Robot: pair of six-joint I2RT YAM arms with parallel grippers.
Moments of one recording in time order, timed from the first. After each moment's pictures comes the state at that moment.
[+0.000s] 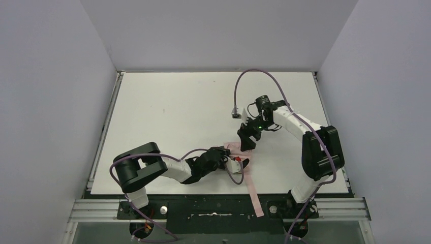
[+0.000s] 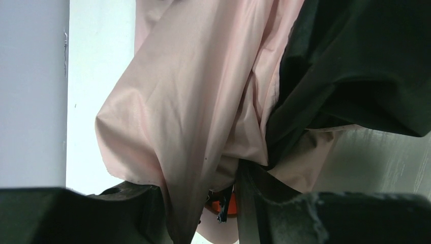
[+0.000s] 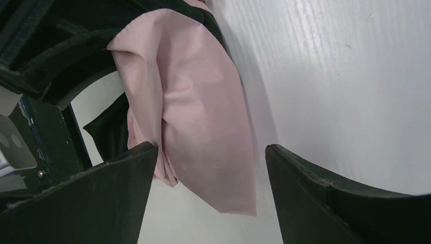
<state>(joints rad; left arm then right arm) -1.11 1.75 0.58 0.66 -0.25 0.75 0.34 1.69 1.20 -0.86 -0.71 -0.77</state>
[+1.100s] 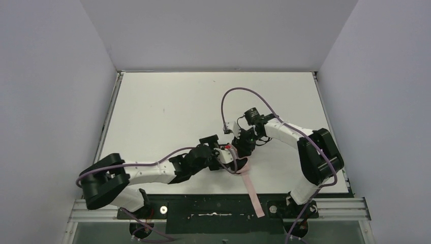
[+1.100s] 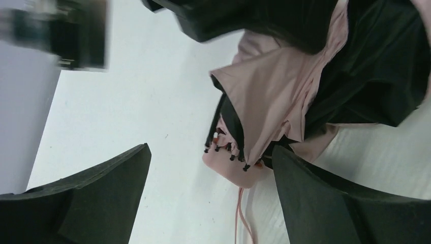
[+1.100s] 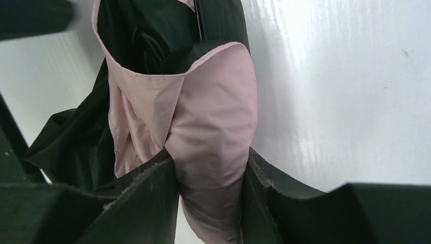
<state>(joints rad) -1.09 1.49 0.57 0.44 -0.29 0.54 0.47 1.69 1.02 -0.66 -0.52 -0.74</state>
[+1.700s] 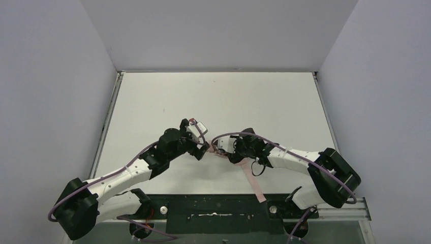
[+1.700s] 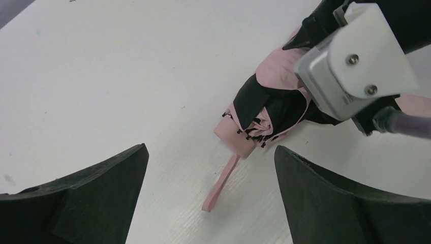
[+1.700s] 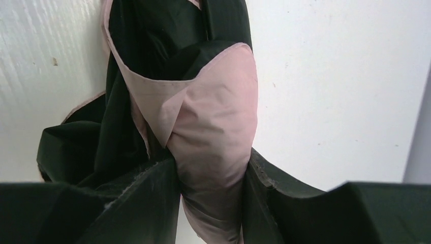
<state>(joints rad) -0.77 1.05 0.50 0.22 0.02 0.13 0.70 1.43 0.62 -0.02 -0.07 -0.87</state>
